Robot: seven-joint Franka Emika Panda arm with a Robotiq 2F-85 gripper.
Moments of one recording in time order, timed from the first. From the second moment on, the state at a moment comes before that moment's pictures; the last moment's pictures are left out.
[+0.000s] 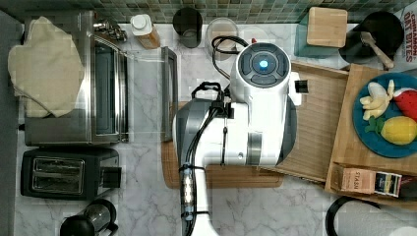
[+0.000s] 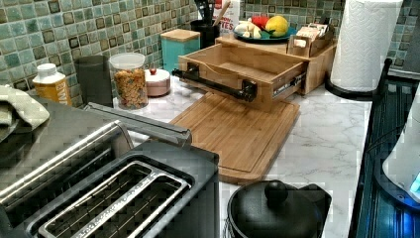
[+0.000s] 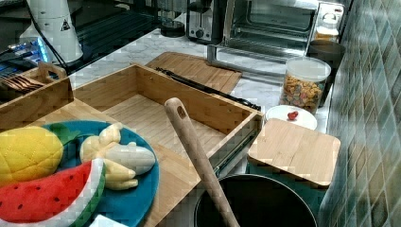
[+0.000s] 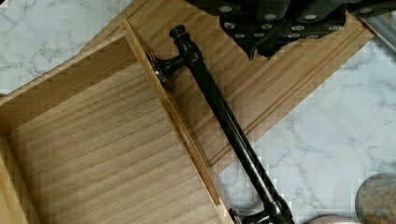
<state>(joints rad) -0.04 0.07 -0.03 -1.86 -0.06 0.25 -0.10</state>
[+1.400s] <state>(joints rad) -0.04 0.31 -0.02 -1.91 -0.04 0.43 -0.16</state>
